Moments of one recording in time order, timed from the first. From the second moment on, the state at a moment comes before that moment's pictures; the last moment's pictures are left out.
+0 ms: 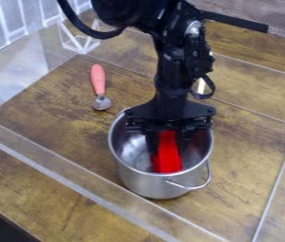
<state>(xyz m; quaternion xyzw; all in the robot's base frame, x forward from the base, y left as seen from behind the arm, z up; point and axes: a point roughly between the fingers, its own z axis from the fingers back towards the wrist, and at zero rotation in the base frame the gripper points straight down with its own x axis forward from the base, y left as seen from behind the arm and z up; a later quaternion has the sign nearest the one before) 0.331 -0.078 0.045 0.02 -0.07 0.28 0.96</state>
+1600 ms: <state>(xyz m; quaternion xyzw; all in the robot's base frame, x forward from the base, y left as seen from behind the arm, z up) 0.321 -0.066 0.045 0.05 -0.03 0.44 0.90</state>
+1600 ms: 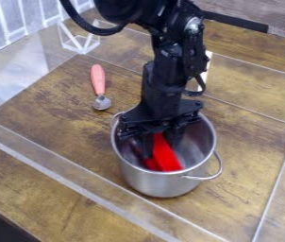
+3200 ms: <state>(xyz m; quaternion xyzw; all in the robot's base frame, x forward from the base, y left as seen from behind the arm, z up) 0.334 -0.055 0.132 -0.05 0.01 0.50 0.87</state>
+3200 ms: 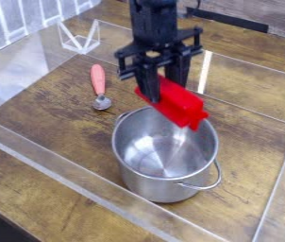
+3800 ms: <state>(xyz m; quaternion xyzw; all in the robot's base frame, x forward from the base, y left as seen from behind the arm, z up) 0.301 0.010 0.127 -0.06 -0.02 0.50 0.86</state>
